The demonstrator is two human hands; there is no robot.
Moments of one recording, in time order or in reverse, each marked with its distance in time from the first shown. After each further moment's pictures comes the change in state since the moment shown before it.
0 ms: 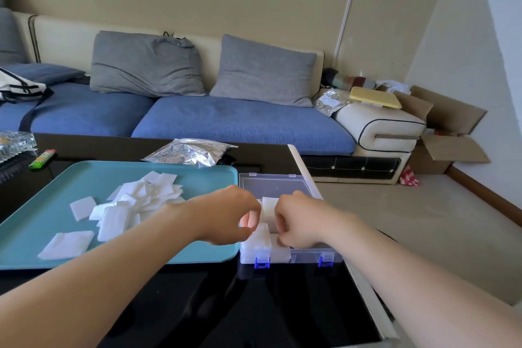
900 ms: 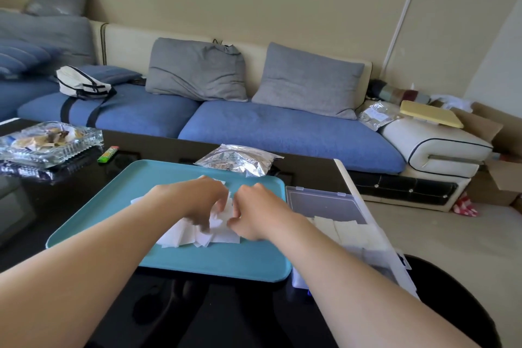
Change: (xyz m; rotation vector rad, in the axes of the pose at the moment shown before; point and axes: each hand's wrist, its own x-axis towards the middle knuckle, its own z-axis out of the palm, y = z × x) left_hand -0.053 -0.119 -0.026 0.045 -0.231 -0.560; right_hand 0.089 -0.147 -0.007 0.121 0.130 -0.186
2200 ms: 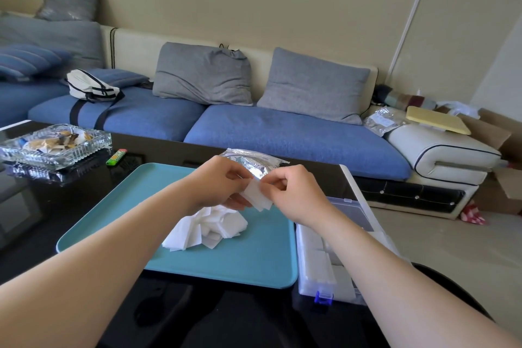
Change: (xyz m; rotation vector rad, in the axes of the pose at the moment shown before) left_hand -0.004 0.013 -0.012 -1.135 0.278 0.130; right_hand -0.005 0.049 -0.024 0.598 0.345 -0.022
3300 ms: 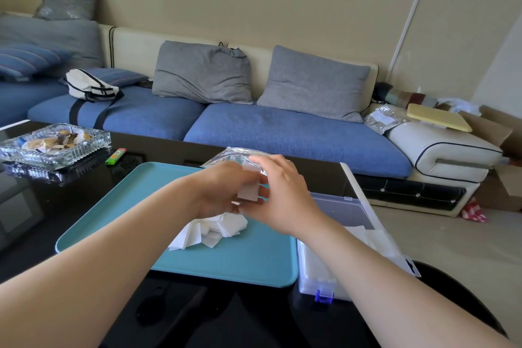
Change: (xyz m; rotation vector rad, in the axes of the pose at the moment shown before) left_hand -0.001 0.014 0.016 -0.293 -0.153 -0.186; right_hand -0.006 -0.010 0.022 -0.259 0.068 -0.210
